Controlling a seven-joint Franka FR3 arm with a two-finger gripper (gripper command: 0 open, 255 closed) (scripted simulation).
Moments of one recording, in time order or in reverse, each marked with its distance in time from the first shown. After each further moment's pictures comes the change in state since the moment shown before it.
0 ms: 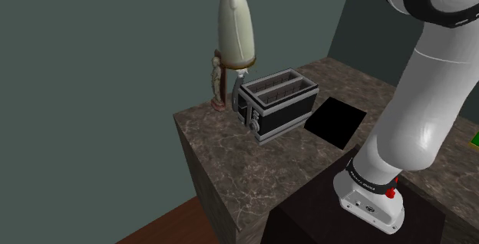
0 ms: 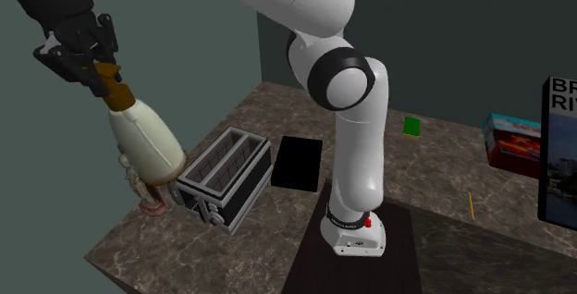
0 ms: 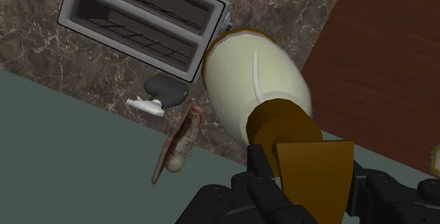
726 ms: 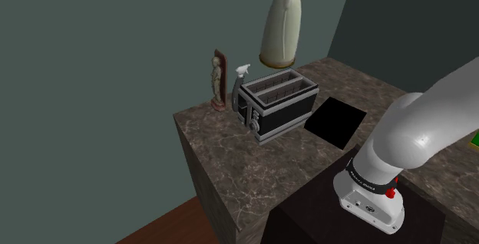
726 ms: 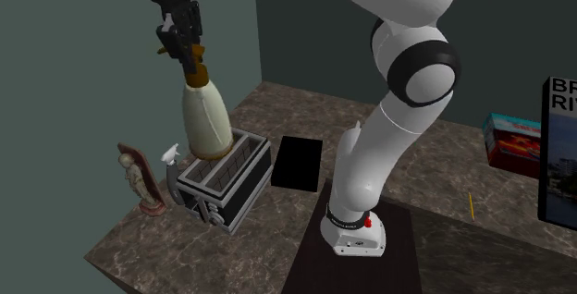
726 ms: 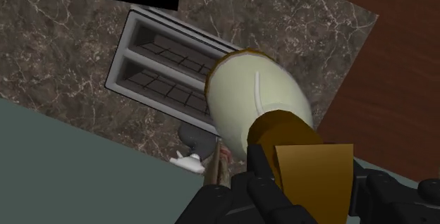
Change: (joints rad) arm -0.108 -0.487 -0.179 -0.547 0.125 0.088 -0.226
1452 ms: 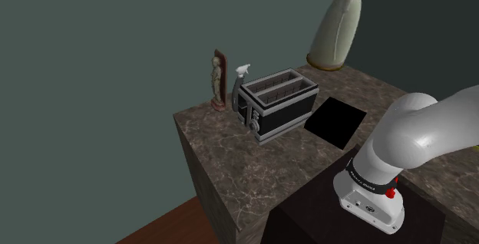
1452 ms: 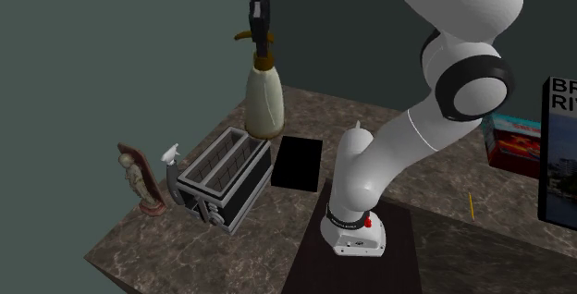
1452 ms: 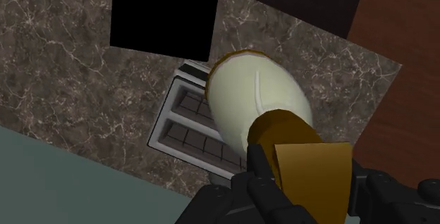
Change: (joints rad) arm -0.013 -0.317 -0.175 -0.249 -0.068 -0.061 -0.212
